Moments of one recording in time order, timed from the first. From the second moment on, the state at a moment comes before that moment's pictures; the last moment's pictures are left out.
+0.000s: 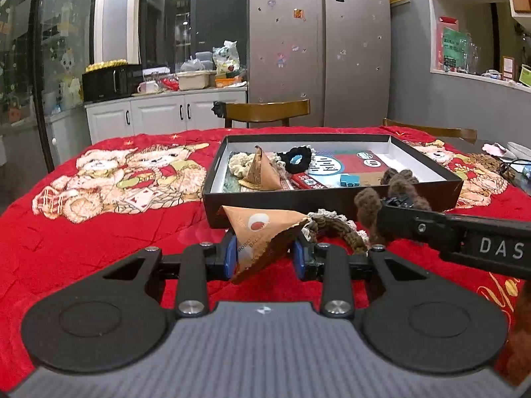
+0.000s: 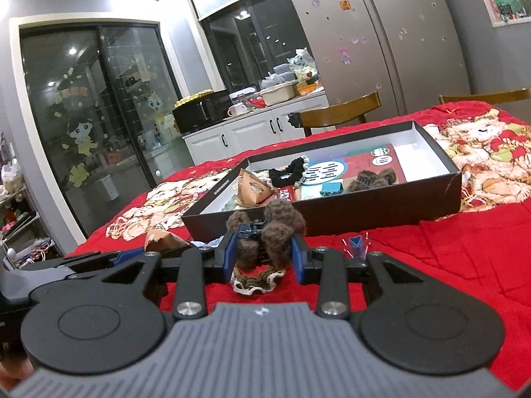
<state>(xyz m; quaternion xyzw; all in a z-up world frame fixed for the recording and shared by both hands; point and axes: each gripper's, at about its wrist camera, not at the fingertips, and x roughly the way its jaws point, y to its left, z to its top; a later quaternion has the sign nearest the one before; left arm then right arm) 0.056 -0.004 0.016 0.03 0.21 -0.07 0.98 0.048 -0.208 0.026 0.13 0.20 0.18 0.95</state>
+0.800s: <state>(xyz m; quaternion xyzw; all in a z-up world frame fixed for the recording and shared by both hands) 0.050 -0.009 0.034 0.04 0.16 -0.04 0.99 0.049 -0.214 0.052 0.13 0.17 0.17 0.96</state>
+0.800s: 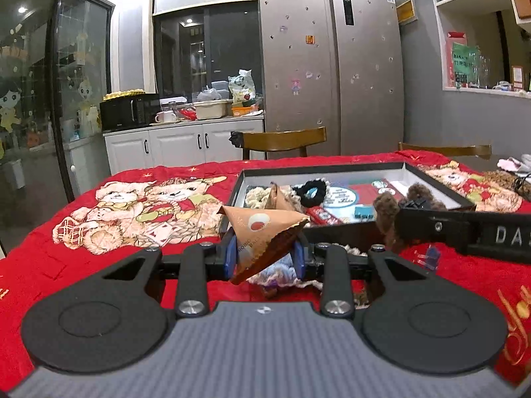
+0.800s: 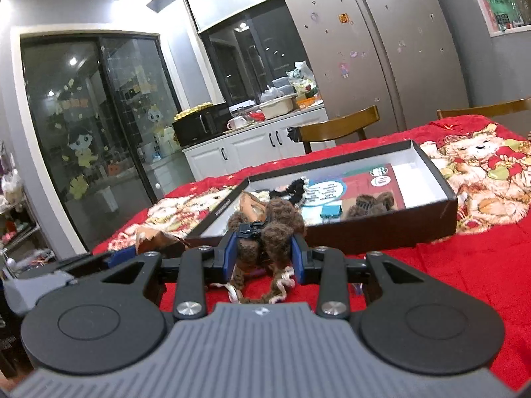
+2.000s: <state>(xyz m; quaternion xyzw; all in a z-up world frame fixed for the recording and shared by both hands) 0.155 -0.076 0.225 0.00 0.05 -0.06 1.00 0.162 -0.266 0.208 0.12 0.15 0.15 0.97</state>
